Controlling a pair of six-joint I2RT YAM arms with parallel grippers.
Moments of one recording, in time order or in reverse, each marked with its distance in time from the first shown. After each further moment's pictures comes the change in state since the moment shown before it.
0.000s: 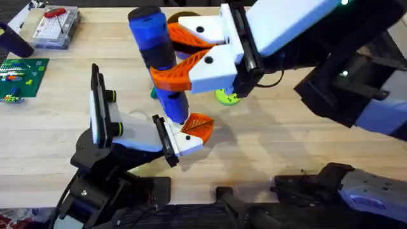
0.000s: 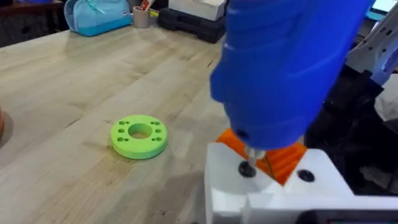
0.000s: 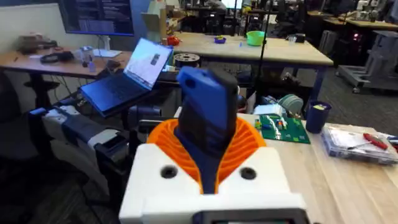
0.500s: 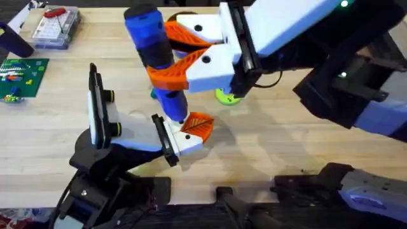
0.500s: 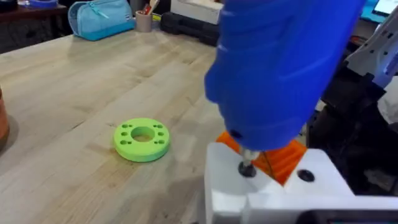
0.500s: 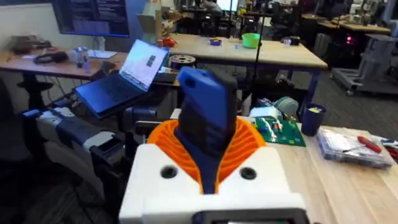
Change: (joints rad) left arm 0.000 0.000 0.000 0.011 -0.006 -0.001; right arm 0.011 0.000 0.001 0.017 0.031 -0.004
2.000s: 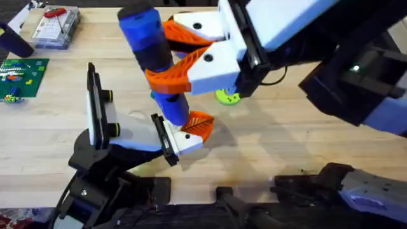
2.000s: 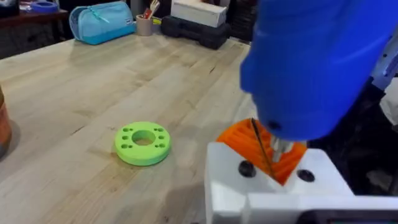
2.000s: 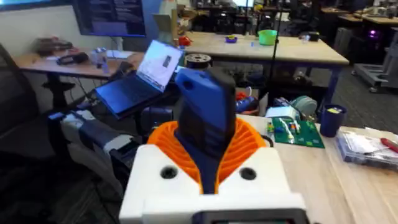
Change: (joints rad) left arm 0.000 0.004 0.000 0.018 -0.002 -0.002; right arm 0.007 -0.014 0.051 -0.075 -0.054 0.030
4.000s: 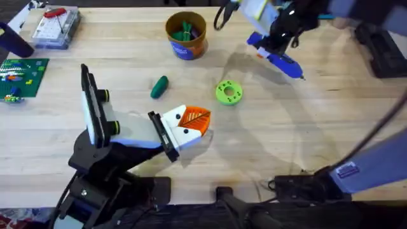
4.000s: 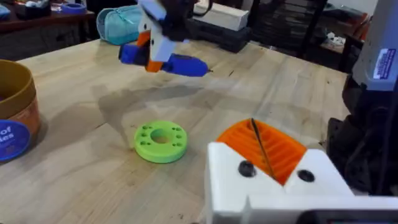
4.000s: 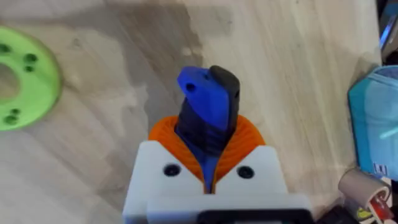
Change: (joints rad) left arm 0.000 0.000 0.000 0.000 -0.087 0.000; right arm -0.454 0.563 0.531 -1.301 1.143 -0.945
